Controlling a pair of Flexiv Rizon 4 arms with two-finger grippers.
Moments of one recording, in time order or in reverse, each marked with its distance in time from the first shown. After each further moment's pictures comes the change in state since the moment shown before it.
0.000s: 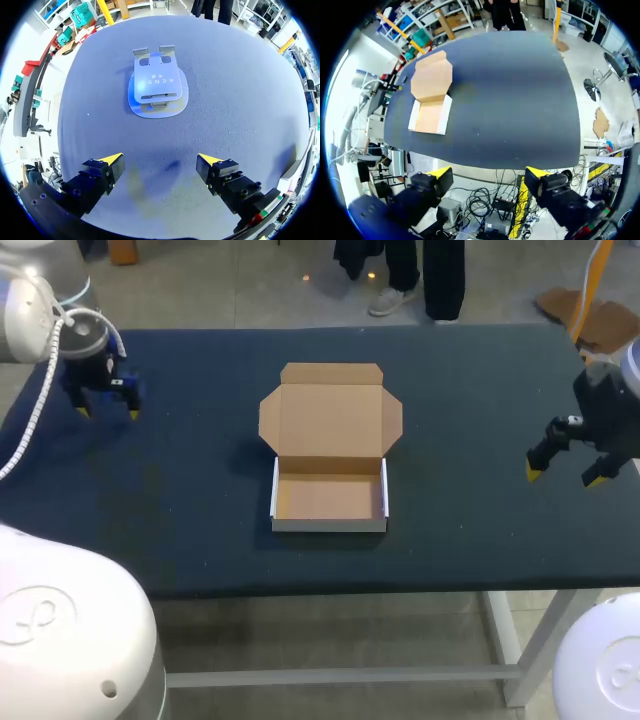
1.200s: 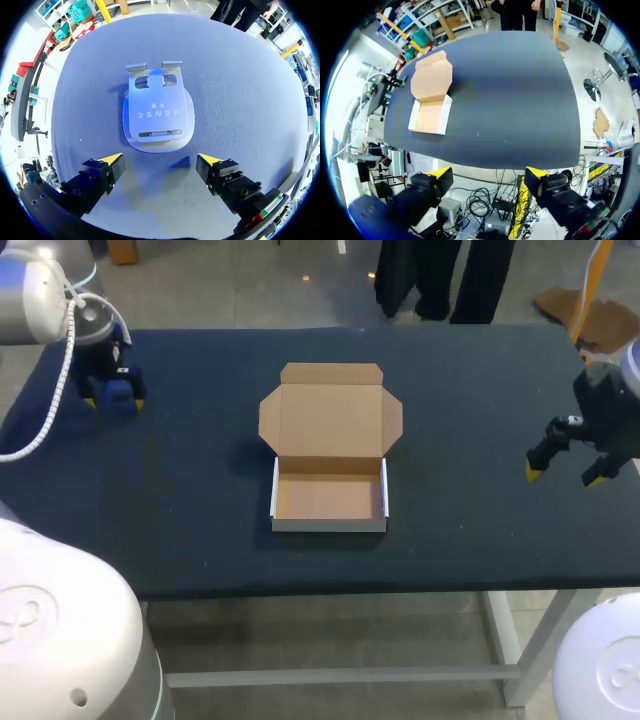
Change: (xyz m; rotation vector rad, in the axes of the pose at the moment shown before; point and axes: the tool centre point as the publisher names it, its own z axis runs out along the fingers) left arm -0.002 -0.040 0.018 -0.043 0.025 -0.022; right arm 0.000 0.000 0.000 0.000 0.000 0.000
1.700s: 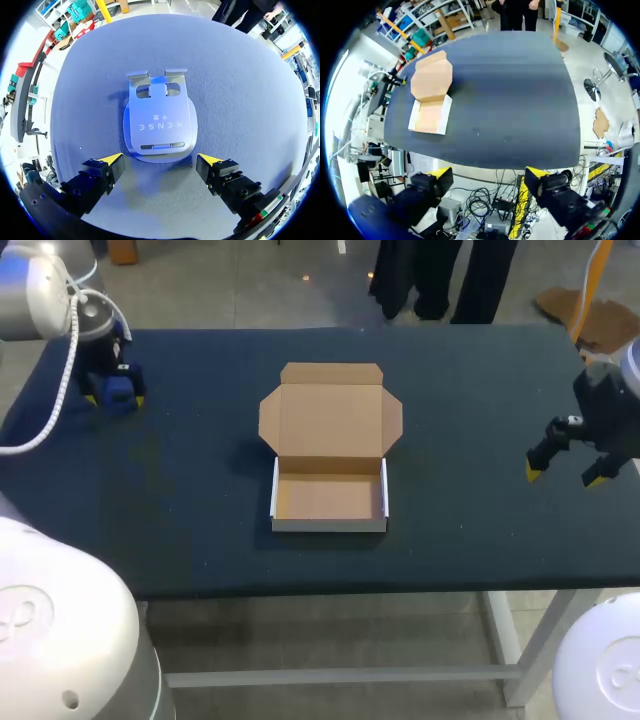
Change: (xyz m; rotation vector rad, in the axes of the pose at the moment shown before) left arm -0.002 -0.011 0.004 -0.007 0.004 -0.007; right arm 0.000 0.000 0.000 0.000 0.000 0.000
